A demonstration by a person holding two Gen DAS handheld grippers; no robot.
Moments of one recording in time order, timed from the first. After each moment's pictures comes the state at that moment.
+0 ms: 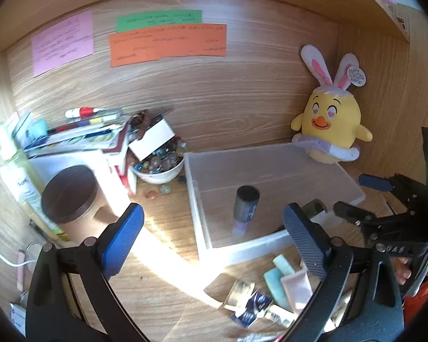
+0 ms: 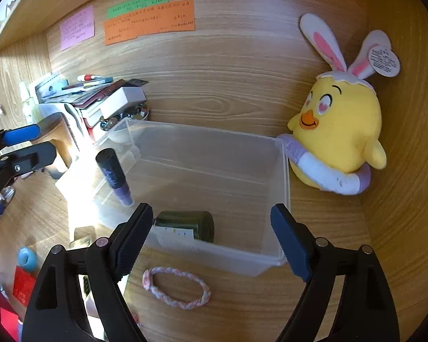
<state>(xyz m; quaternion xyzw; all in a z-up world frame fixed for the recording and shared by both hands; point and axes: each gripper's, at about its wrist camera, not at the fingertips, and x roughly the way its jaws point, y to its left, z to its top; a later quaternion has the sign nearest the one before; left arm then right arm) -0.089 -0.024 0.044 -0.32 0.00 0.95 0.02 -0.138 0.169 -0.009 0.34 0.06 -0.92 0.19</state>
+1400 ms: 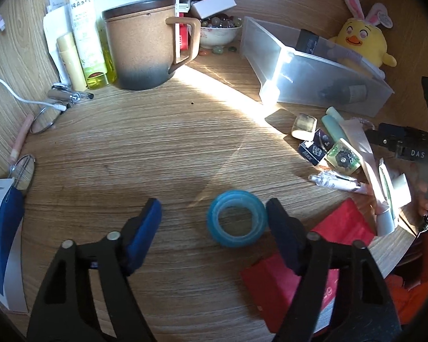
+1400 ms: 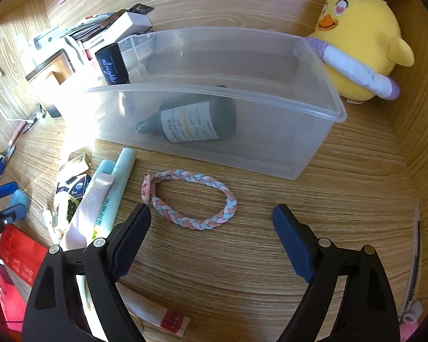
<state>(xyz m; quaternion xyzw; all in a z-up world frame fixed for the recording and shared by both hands) 0.022 -0.082 -0.070 -0.46 -0.05 0.89 -0.03 -0.118 0.164 -0.082 0.46 0.07 -0.86 0.20</state>
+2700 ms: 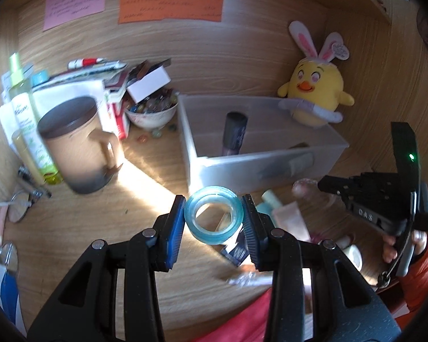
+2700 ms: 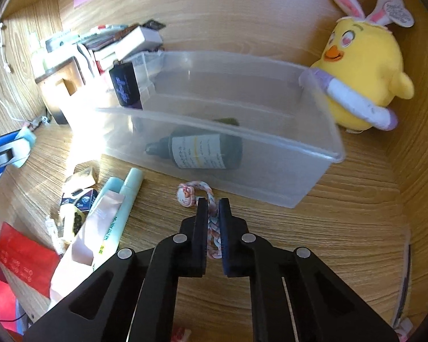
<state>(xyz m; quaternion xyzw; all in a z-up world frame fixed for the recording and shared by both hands) -0.035 -0.025 -0.004 -0.35 -0.03 0.93 0.05 -0.112 0.166 -0.066 0.40 0.08 -0.89 0.21</state>
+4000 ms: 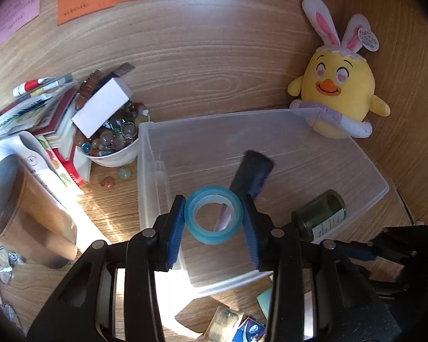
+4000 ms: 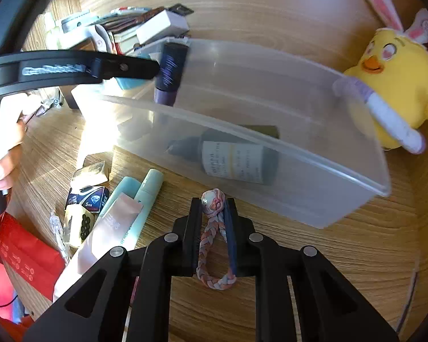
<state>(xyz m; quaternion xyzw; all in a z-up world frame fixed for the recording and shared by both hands) -0.161 0.003 -0.012 -0.40 0.00 0.92 0.06 -0.120 0.144 -0.074 0.41 0.12 -0.87 0.25</state>
